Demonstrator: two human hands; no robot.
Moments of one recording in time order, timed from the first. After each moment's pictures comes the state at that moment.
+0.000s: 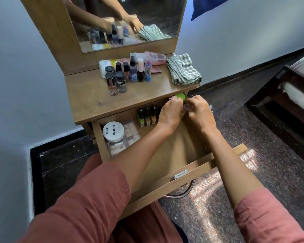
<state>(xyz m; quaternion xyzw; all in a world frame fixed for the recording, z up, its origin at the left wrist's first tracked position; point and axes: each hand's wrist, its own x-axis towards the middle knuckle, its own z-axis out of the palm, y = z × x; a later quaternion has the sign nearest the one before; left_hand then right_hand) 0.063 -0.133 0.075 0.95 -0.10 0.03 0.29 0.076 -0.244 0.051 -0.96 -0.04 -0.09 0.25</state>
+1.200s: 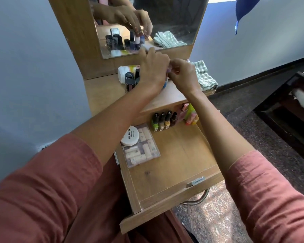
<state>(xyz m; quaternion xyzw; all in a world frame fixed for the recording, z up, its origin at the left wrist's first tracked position) 0.113 -0.040 0.167 0.98 -0.05 0.17 0.04 0.147 -0.138 0.125 -0.90 -0.12 -0.15 0.40</state>
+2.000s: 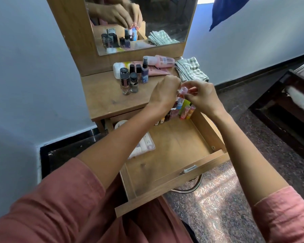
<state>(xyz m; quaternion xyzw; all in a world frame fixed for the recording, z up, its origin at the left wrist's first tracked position) 0.062 -0.077 0.134 0.94 -0.11 0.09 0.30 0.072 -0.208 0.120 -0.92 -0.12 -0.09 0.36</state>
